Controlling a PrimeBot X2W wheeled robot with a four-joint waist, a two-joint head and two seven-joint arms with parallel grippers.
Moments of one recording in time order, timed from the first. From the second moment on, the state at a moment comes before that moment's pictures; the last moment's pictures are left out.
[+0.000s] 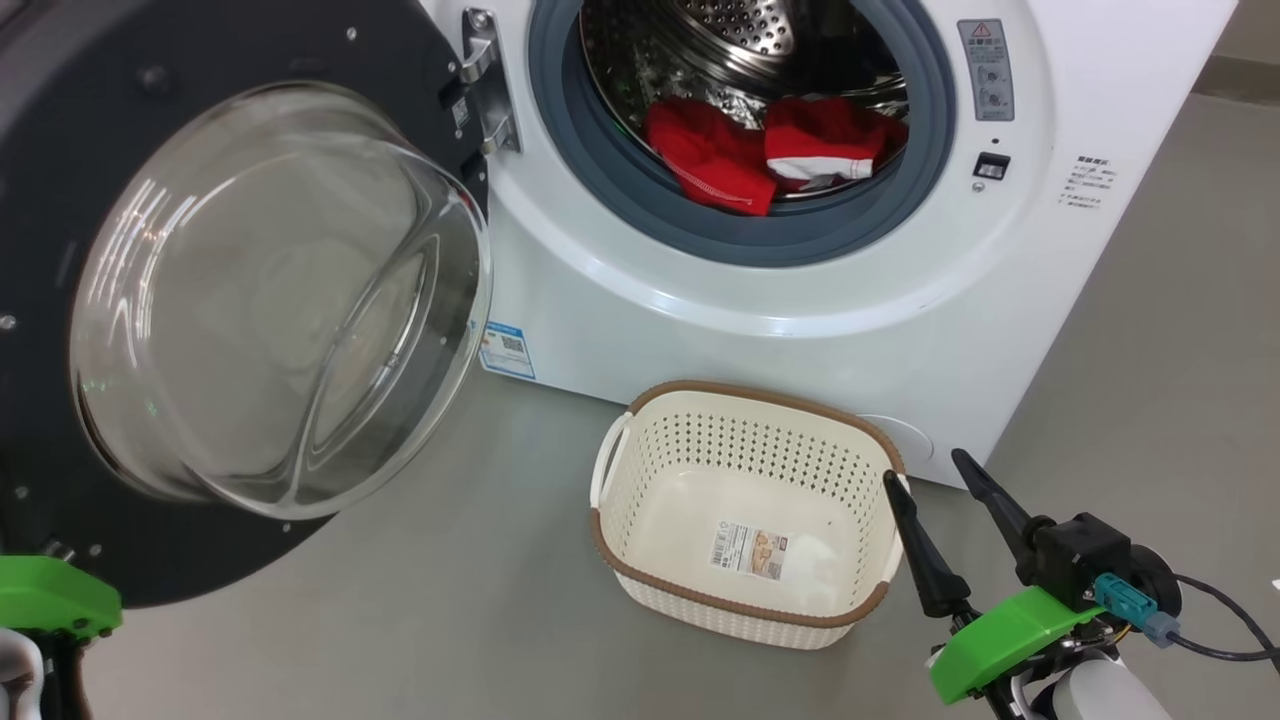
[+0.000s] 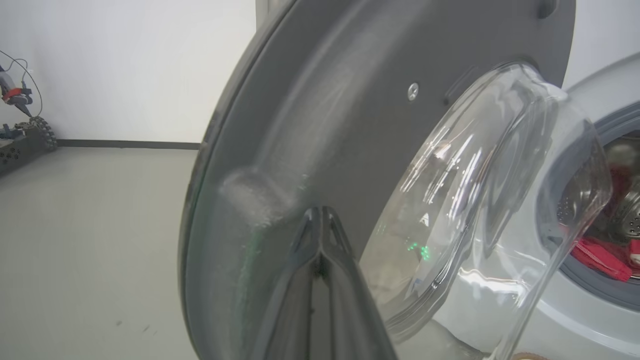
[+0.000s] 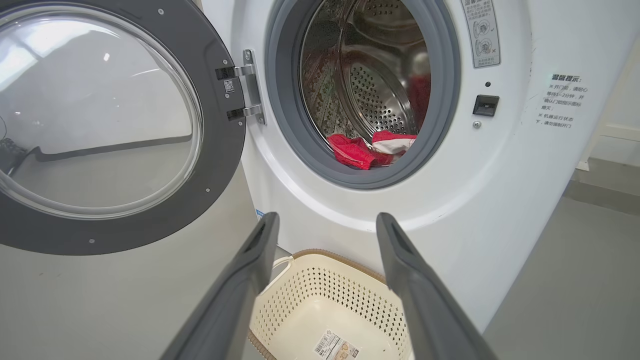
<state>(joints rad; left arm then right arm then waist) -0.34 0.36 0.10 0.54 -0.56 0.11 -0.22 -0.15 -0.09 0.14 0.38 0.25 0.12 -0.26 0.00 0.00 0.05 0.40</state>
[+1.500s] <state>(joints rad) 0.02 0.21 -0.08 0.05 -0.35 0.05 -0.25 -0.18 -0.06 0.10 0.28 0.29 0.12 -0.26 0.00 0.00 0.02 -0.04</state>
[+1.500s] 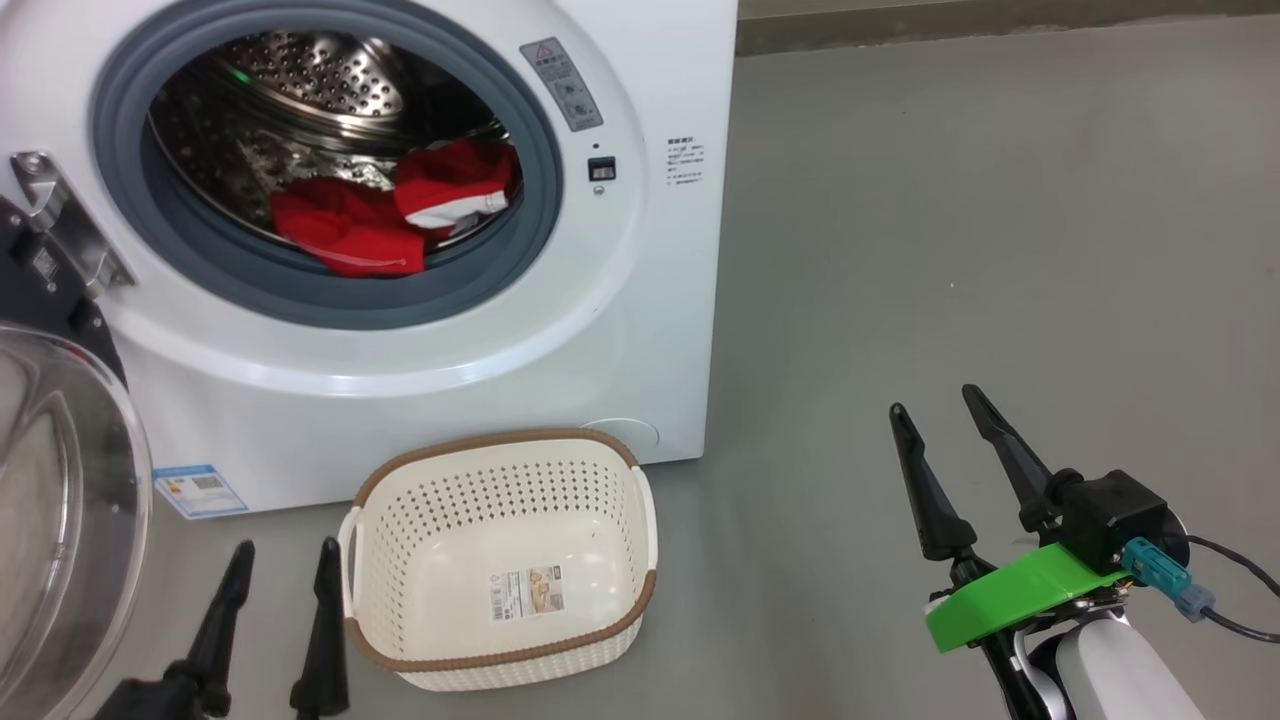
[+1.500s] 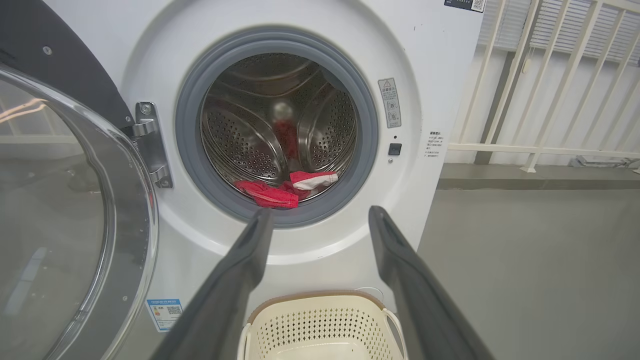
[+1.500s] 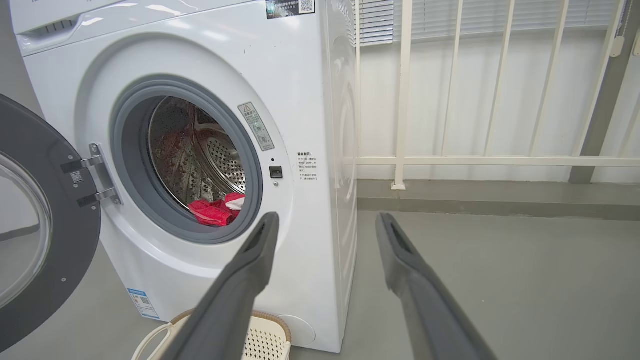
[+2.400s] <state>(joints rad) 0.10 0.07 0.12 0.10 -0.20 -0.10 -0.25 -0.14 -0.05 0.10 0.27 0.24 0.12 -0.26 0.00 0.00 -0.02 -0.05</state>
